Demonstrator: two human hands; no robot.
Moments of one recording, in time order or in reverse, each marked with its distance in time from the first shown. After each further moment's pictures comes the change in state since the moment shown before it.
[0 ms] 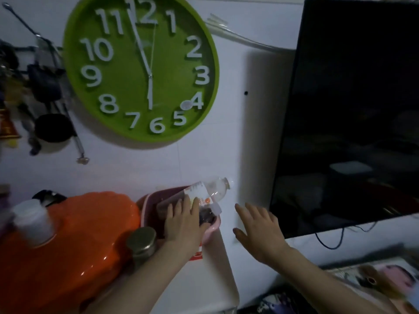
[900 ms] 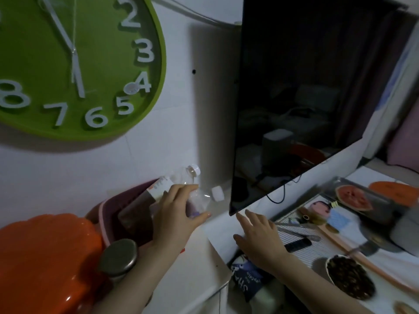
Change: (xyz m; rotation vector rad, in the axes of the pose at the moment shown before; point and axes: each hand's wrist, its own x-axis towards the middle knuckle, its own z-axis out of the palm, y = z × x) left_hand 0.003 -0.001 -0.003 -0.812 0.325 0.393; right_hand -0.063 0.000 0.038 0.004 -0.041 0.381
